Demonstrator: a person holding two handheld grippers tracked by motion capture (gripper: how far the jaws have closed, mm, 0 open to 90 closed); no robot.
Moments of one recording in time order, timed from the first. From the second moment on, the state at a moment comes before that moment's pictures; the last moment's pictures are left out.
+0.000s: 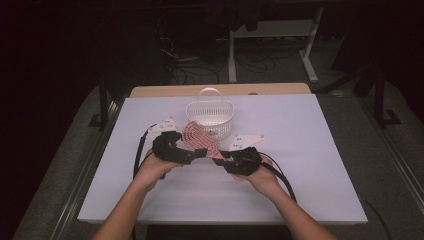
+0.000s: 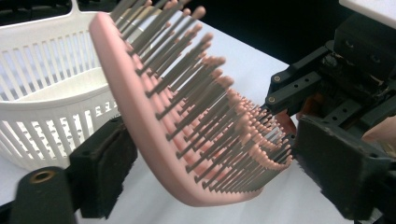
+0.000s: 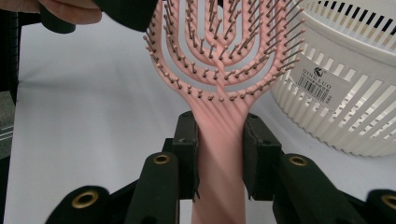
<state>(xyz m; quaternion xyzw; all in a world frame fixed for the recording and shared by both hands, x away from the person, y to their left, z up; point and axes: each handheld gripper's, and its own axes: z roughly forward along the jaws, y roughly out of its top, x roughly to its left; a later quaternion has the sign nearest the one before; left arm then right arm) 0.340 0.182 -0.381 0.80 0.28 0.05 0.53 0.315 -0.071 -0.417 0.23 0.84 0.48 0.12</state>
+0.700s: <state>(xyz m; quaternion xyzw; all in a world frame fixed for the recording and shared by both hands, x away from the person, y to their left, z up) 0.341 0.186 -0.379 0.79 0.30 0.05 0.53 0.314 -0.070 -0.419 0.23 0.84 0.47 0.13</state>
